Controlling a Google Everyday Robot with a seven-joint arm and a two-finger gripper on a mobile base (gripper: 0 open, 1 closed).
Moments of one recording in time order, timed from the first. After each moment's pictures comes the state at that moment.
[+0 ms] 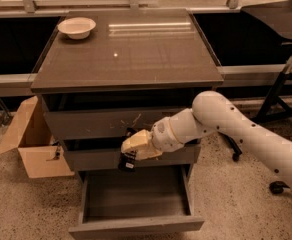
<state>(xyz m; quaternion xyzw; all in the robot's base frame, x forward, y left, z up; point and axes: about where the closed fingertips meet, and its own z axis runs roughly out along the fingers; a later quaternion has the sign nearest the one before) 0.510 0.016 0.681 -0.90 -0.04 -0.02 0.44</state>
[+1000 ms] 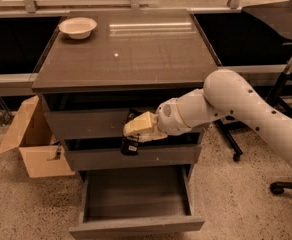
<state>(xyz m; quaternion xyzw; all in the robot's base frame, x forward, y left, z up) 0.518 0.007 0.756 -0.90 -0.09 -0.09 0.43</state>
